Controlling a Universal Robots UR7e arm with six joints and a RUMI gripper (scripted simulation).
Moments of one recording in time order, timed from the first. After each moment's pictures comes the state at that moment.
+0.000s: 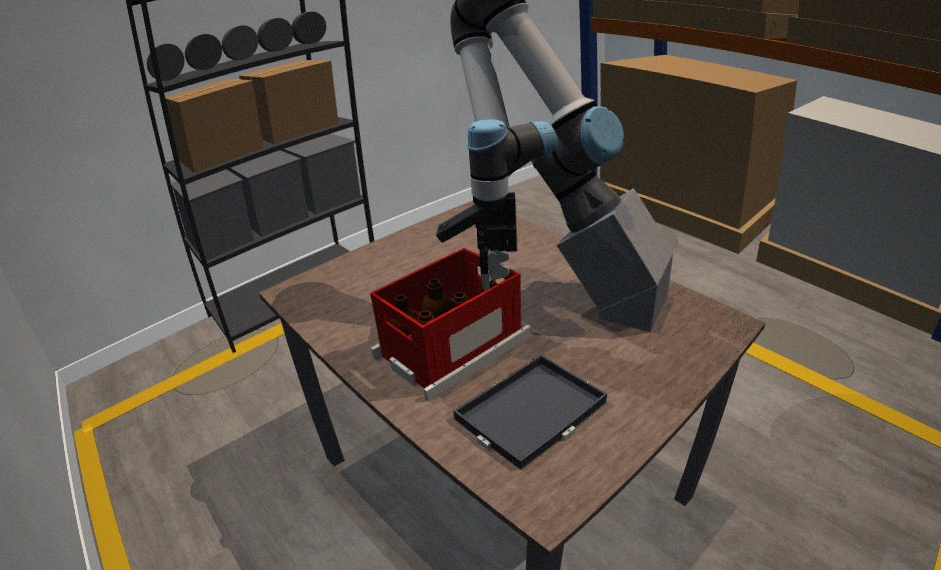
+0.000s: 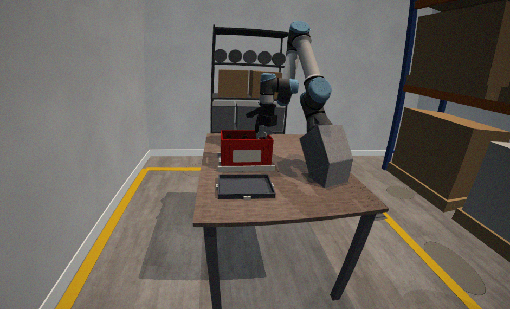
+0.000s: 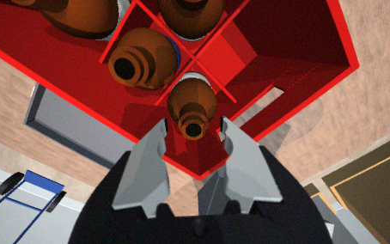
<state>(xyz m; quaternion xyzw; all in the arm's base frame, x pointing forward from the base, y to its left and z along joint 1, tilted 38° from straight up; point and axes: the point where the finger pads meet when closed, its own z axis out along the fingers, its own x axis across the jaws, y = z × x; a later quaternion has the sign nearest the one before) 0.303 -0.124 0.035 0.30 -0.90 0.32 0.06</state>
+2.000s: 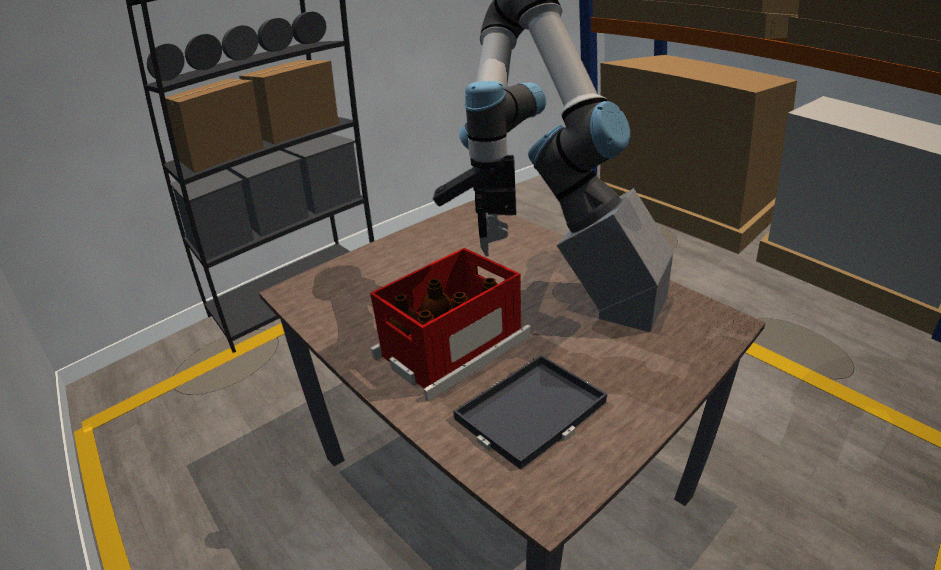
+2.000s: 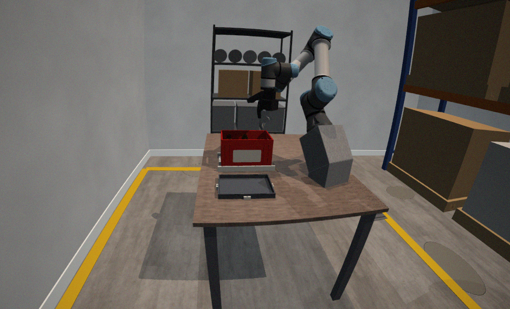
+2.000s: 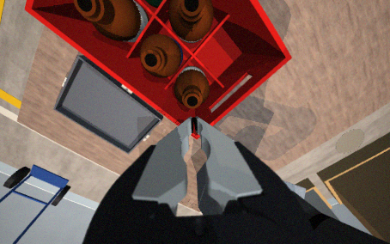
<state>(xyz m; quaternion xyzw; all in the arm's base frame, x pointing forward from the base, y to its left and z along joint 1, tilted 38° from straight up) 0.295 -0.073 0.099 0.30 -0.90 0.32 0.06</state>
